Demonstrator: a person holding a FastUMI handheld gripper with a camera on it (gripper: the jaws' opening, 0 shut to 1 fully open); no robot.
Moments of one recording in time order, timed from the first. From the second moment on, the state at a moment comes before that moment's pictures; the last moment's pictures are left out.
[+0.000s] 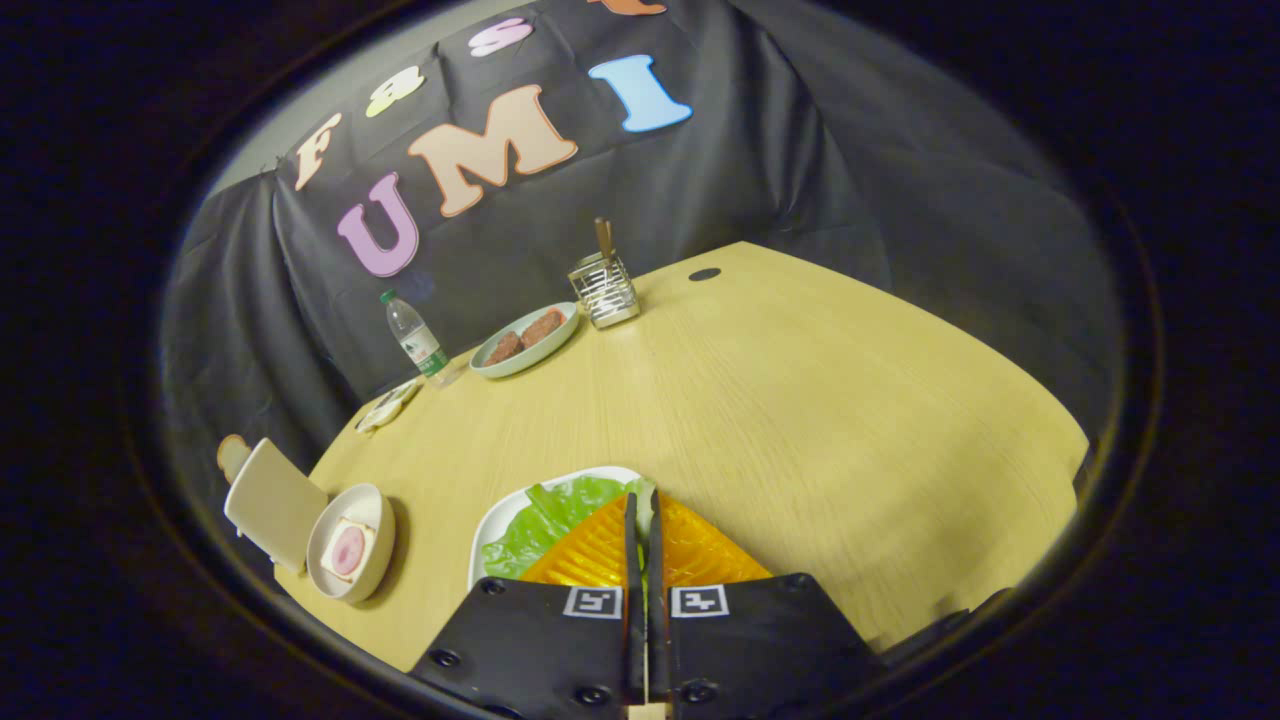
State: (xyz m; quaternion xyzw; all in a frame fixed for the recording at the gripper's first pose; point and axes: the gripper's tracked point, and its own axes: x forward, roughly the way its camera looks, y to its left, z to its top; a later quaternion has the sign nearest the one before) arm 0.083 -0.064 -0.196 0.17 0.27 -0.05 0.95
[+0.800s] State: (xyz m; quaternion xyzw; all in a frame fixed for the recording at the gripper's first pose) arm 0.086 0.027 -0.104 0.19 0.17 0.03 0.97
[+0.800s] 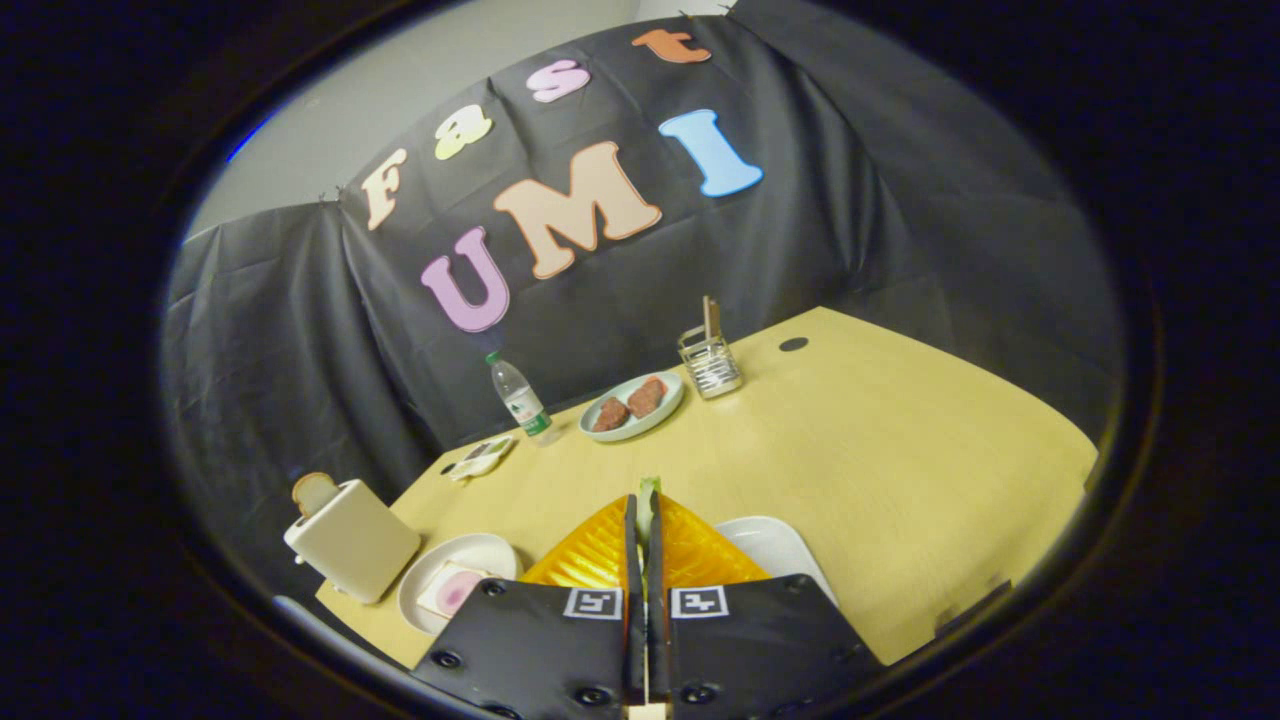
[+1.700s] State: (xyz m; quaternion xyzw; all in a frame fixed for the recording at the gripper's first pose) arm 0.071 0.275 -0.049 0.18 0.16 0.20 0.95
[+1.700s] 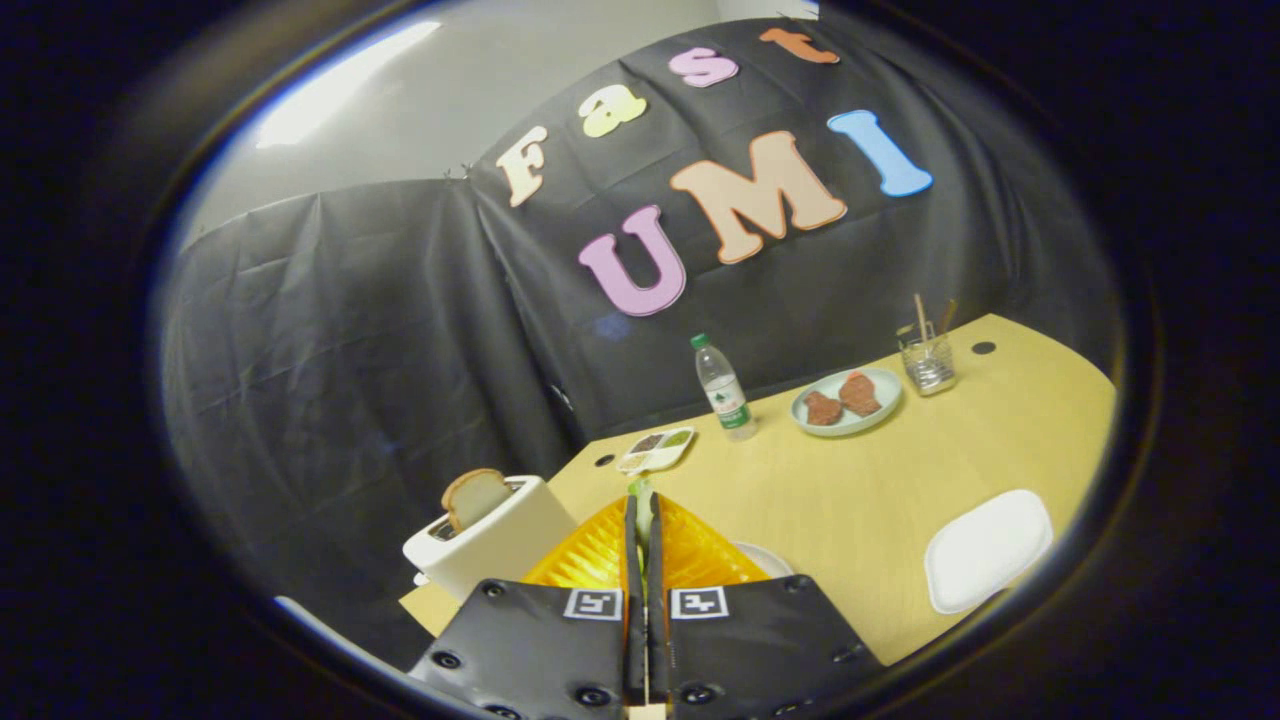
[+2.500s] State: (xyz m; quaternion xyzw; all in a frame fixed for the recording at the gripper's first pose) arm 0.081 0.292 -0.163 0.13 0.27 0.15 0.94
